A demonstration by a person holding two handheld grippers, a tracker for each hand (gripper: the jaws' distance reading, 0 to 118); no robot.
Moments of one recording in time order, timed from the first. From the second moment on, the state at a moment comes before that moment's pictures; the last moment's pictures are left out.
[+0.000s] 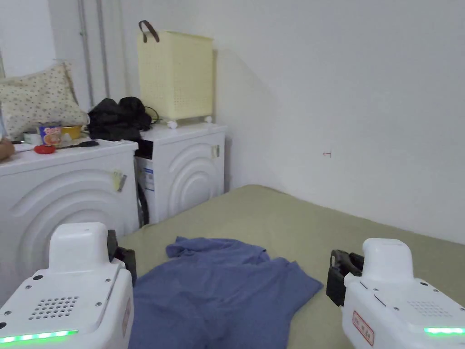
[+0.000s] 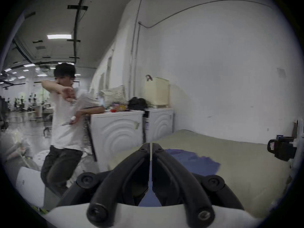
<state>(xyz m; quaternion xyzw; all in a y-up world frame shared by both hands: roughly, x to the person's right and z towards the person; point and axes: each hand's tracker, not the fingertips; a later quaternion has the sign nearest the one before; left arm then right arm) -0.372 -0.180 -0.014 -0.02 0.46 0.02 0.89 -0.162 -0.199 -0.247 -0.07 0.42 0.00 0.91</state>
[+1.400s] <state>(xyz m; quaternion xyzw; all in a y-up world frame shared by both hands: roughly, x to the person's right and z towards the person) -0.524 -0.349 -0.489 -0.46 0.10 0.12 0.88 -0.002 -0.306 -0.366 -0.23 0.21 0.06 0.95</state>
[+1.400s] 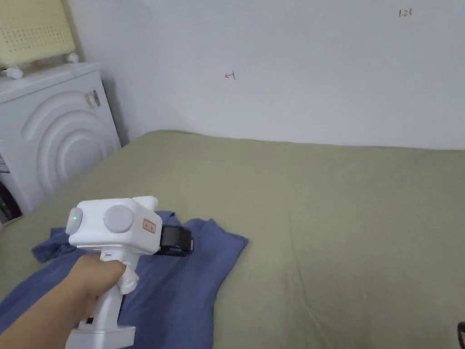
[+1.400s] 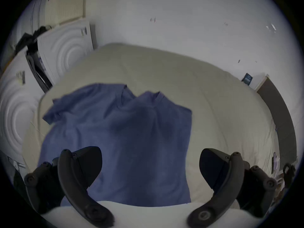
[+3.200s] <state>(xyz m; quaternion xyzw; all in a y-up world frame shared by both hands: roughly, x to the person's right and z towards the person) 0.042 -0.337 -0.556 -0.40 -0.40 0.02 0.82 0.163 -0.271 -0.268 -0.22 0.06 0.02 0.97</state>
